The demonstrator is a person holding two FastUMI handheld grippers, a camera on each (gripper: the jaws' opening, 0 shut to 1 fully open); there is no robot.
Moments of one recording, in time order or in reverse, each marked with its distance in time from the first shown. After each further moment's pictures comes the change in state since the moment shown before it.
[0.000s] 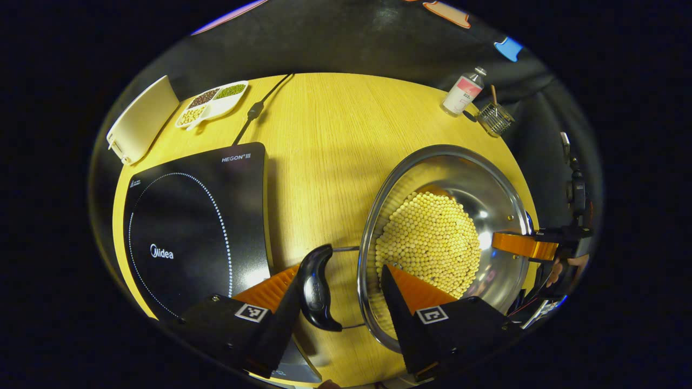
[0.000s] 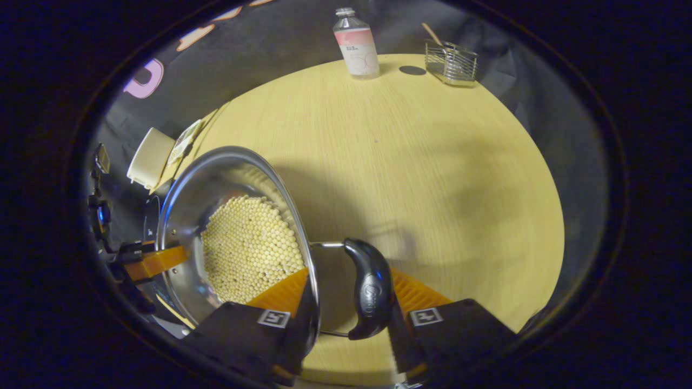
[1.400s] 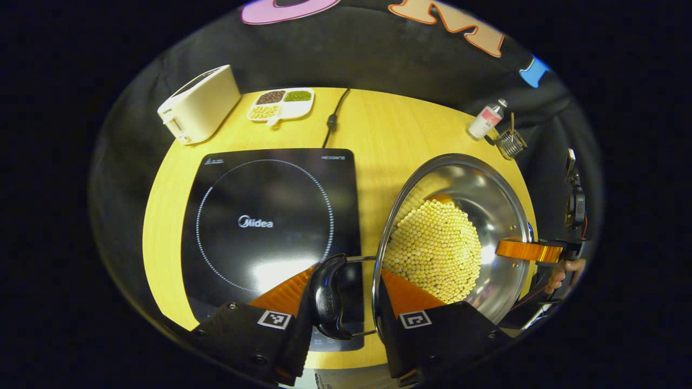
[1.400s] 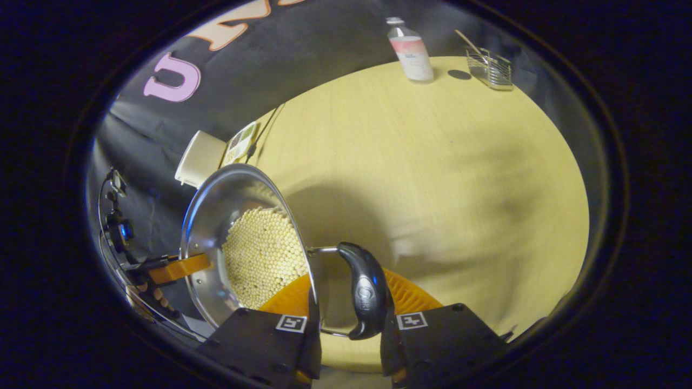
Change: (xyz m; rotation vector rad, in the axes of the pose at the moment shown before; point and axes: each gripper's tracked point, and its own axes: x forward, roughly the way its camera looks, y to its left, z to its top) left arm -0.103 0.082 -0.019 -0.124 -0.057 0.089; right arm -0.048 0.111 -0.017 0.011 0.011 0.218
